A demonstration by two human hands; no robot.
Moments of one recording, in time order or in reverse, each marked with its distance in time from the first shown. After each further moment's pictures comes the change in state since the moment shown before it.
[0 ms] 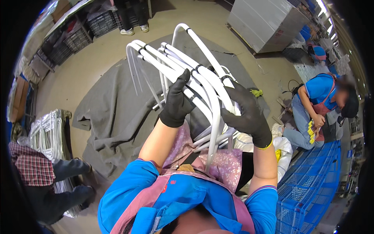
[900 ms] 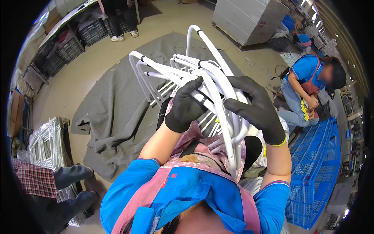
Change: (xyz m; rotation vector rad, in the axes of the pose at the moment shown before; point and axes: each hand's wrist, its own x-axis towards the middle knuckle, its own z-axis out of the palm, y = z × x) left_hand -0.071 -0.033 0.057 -0.157 -0.065 -0.210; right_hand -0.039 -0.106 -0.019 0.169 -0.015 0.418
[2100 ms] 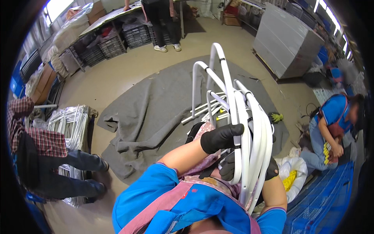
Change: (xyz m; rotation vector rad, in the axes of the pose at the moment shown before) left_hand -0.009 0.005 0.006 0.486 -0.019 -0.247; right_hand 0.019 0.162 0.046 0.732 -0.405 0.287
